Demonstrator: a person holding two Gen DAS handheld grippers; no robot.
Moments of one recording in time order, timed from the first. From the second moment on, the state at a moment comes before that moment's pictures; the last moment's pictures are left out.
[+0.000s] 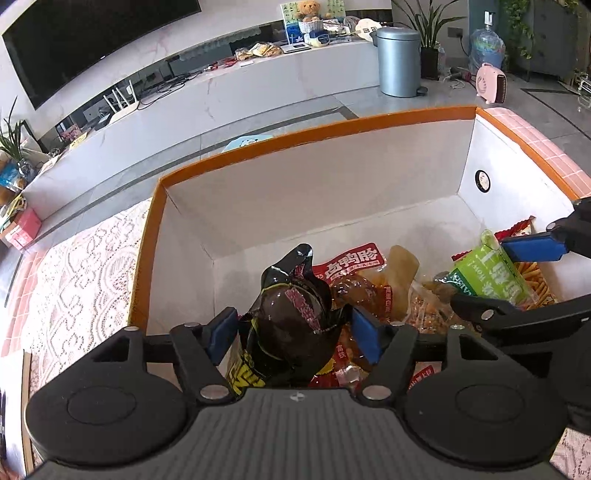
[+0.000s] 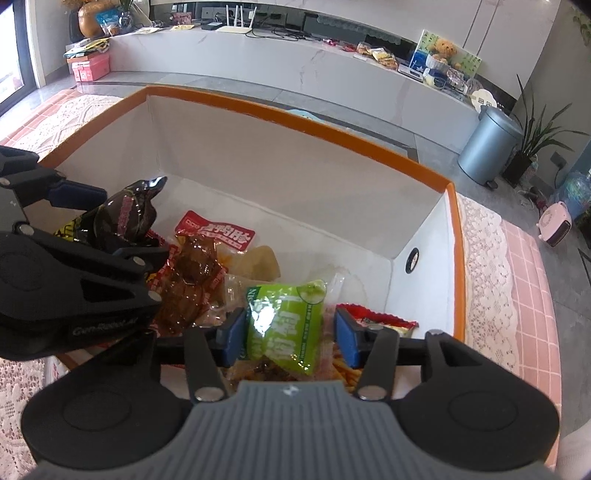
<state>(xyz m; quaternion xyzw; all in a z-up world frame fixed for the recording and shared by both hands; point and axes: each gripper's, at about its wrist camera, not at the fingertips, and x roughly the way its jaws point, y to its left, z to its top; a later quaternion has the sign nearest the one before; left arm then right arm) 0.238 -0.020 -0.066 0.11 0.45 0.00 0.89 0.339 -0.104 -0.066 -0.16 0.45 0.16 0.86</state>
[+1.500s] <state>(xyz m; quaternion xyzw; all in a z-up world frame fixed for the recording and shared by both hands) 0.077 -0.010 0.028 -0.02 0.35 -0.05 0.93 0.121 -0.187 0.032 -0.01 0.28 0.15 0.95</state>
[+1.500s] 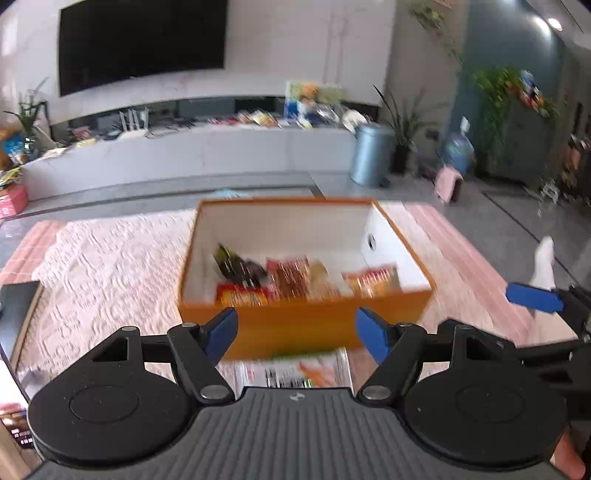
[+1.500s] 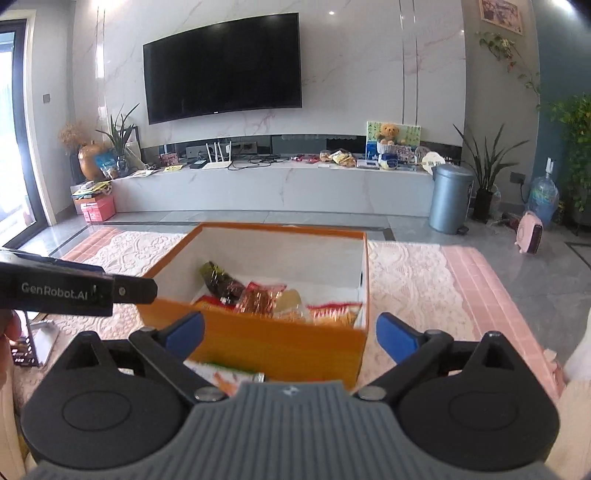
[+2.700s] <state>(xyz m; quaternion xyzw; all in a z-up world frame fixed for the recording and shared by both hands) 0.070 0.029 -0.094 -0.09 0.51 -0.10 0.85 0.104 -0.140 -0.091 -0.04 0.44 0.20 0.87</state>
